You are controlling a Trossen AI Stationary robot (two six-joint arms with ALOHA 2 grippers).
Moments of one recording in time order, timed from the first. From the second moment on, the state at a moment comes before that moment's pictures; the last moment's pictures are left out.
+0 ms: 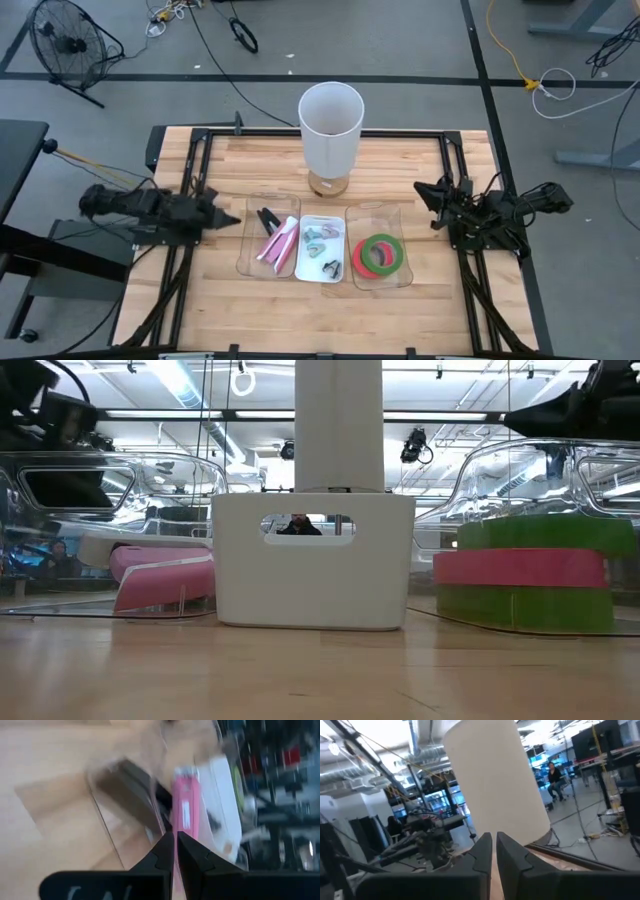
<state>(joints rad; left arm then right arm) -0.18 0.00 0.17 -0.65 -0.22 -1.32 0.29 0.02 0.02 0.33 0.66 0.12</state>
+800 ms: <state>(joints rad) 0.22 0.00 0.18 -0.66 -0.30 -1.14 0.29 0.02 0.02 0.32 0.65 0.12</state>
